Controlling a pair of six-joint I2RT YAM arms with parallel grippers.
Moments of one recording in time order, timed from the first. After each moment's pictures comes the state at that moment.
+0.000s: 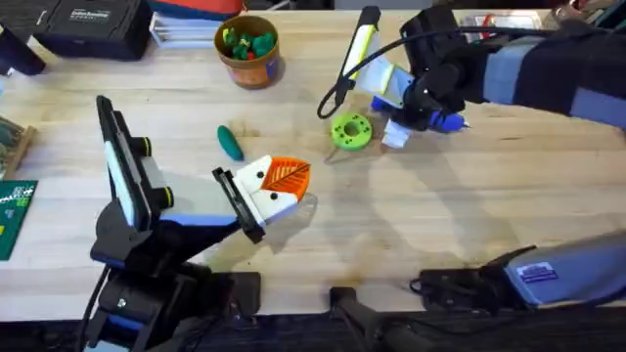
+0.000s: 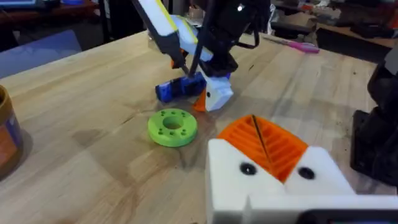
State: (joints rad) left arm -0.25 0.01 0.01 -0.07 0.76 -0.06; right arm 0.34 1.65 1.01 -0.50 0.23 -0.83
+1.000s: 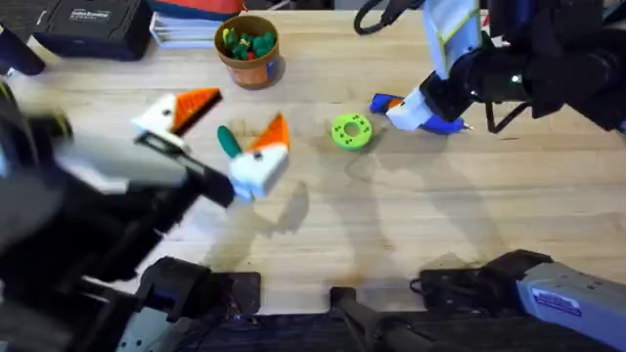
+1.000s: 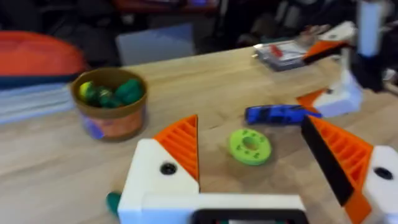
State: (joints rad) left arm -0.25 0.20 0.41 -0.35 0.27 -0.12; right arm 0.34 1.23 1.01 -0.66 0.09 -0.45
